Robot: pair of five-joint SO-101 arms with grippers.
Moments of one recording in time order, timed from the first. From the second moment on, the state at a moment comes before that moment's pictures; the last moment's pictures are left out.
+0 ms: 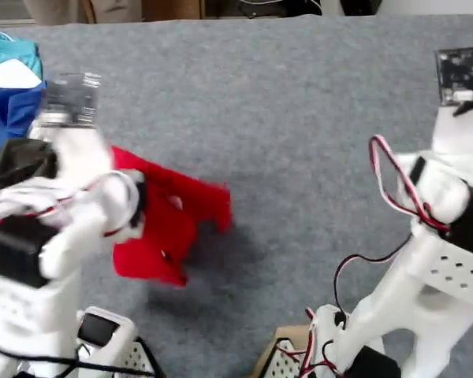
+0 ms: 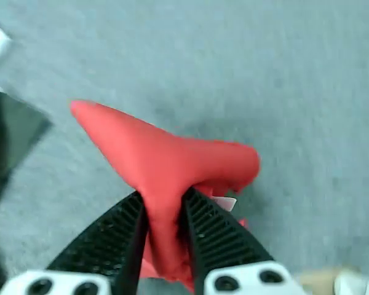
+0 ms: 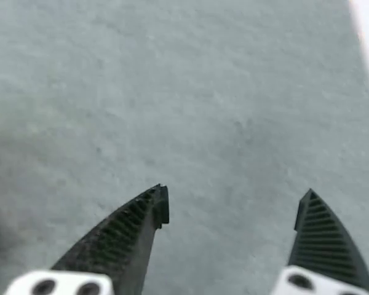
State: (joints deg) left arm 16.1 -42.8 1.1 100.3 3.5; right arm 25.1 -31.6 -9.1 99.7 19.2
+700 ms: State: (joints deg) left arm -9.3 -49.9 10.5 100.2 -0.6; right arm -6.3 -39.3 12.8 101.3 29.7
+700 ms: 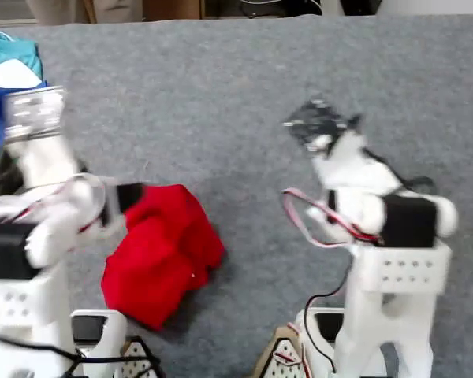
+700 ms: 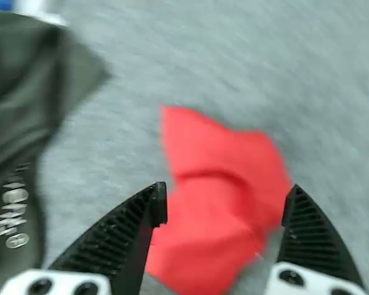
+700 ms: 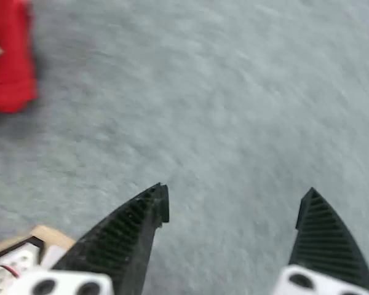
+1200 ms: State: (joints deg) left arm -52.1 -57.1 29.7 99.3 -26.9; right arm -41.8 -6.9 -4.1 101.3 18.4
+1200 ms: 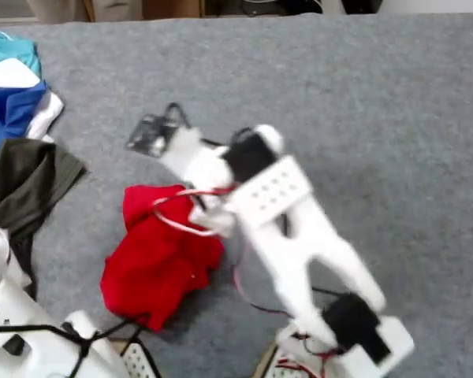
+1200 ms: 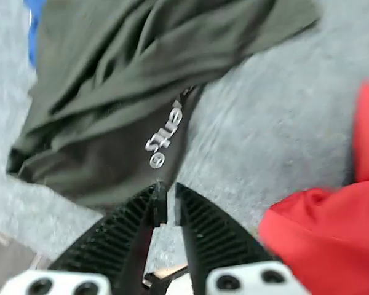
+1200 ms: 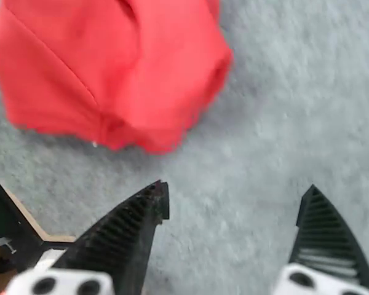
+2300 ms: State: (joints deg) left arm -57.1 -57.2 40.8 90.1 -27.6; right arm -33.2 17.9 -18.2 101.3 14.3
